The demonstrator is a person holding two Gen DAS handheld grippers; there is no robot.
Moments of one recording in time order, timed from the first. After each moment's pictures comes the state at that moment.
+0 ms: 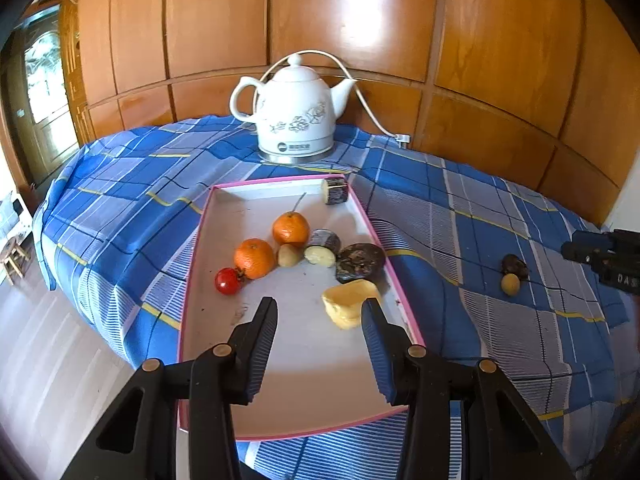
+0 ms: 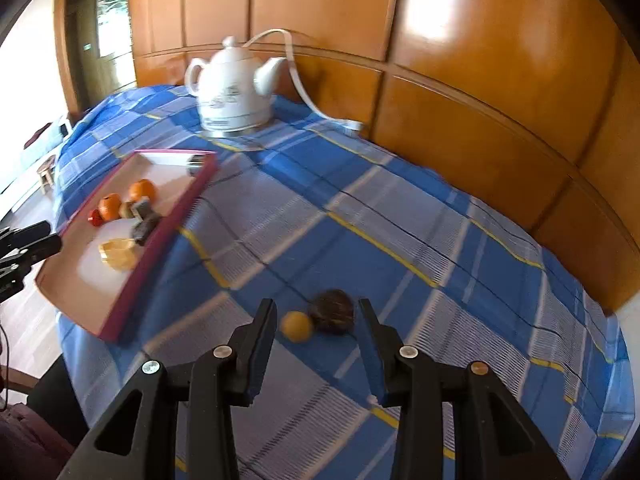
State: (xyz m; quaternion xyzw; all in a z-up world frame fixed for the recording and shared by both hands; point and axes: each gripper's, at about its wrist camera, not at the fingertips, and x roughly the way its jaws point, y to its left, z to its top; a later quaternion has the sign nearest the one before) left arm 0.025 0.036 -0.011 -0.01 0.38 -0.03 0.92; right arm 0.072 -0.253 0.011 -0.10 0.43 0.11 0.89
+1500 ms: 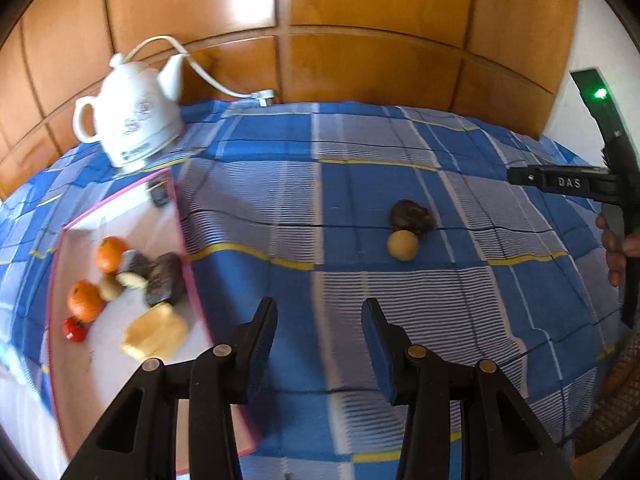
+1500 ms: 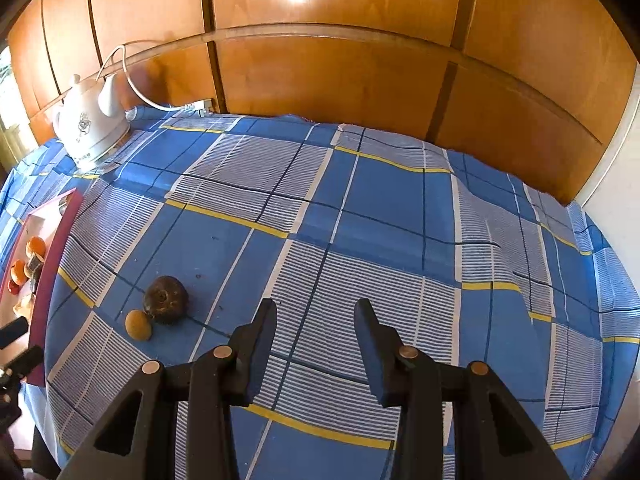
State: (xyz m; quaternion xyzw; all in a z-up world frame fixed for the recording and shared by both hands) left arm 0.060 -0.107 -0.039 0.08 0.44 -0.19 0.88; right arm 0.093 -0.374 -0.016 0.02 0.47 -0.05 0.88
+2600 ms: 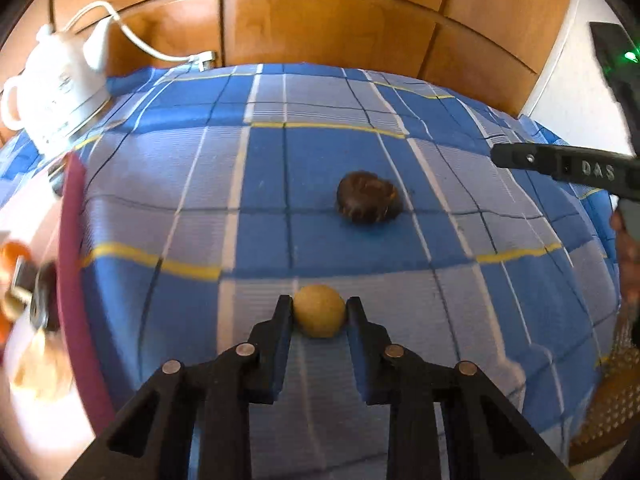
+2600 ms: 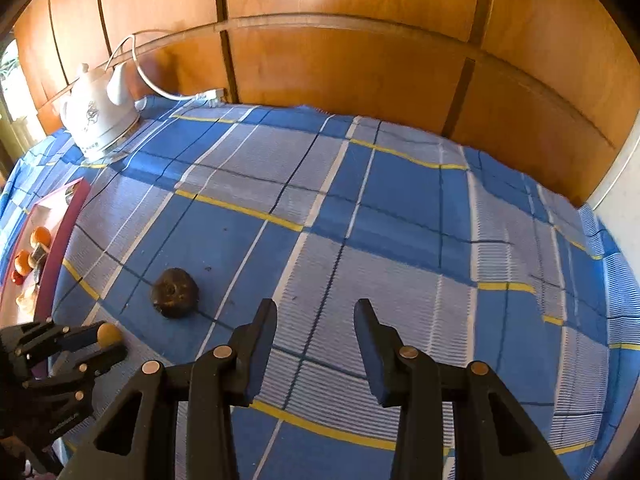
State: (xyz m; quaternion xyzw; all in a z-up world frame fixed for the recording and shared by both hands) left arm 0.089 -0.147 -0.089 0.06 0.47 -0.25 0.84; right arm 0.099 -0.367 -0.026 0.02 0.48 -0.02 0.87
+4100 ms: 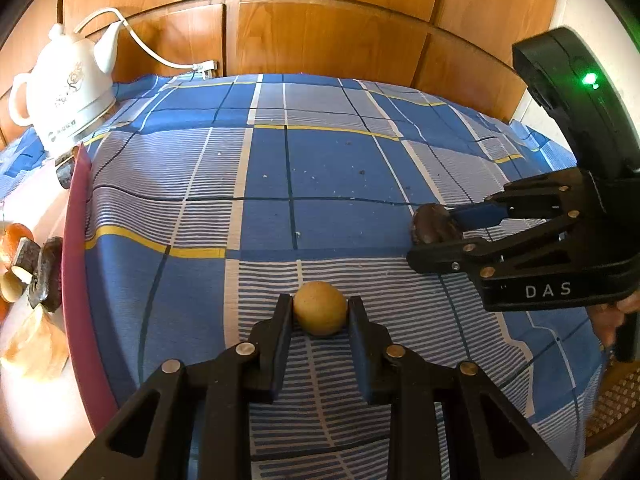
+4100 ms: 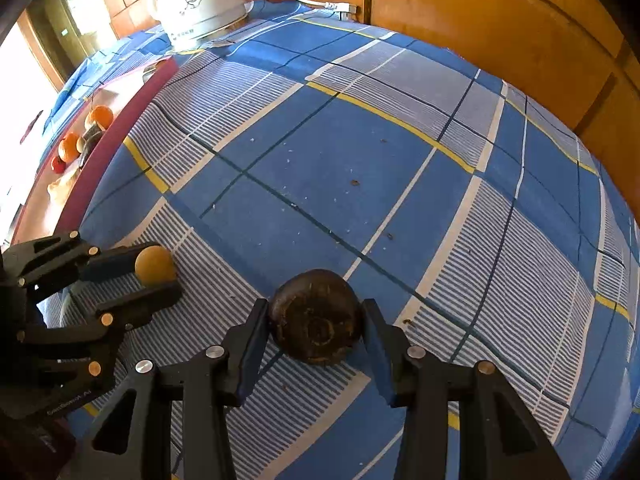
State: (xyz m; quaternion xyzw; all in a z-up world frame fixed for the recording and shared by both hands) left arm 0.076 -0.138 -0.094 0.06 0.45 -0.26 0.85; right arm 0.098 -0.286 -0.082 -0.05 0.56 0.13 0.81
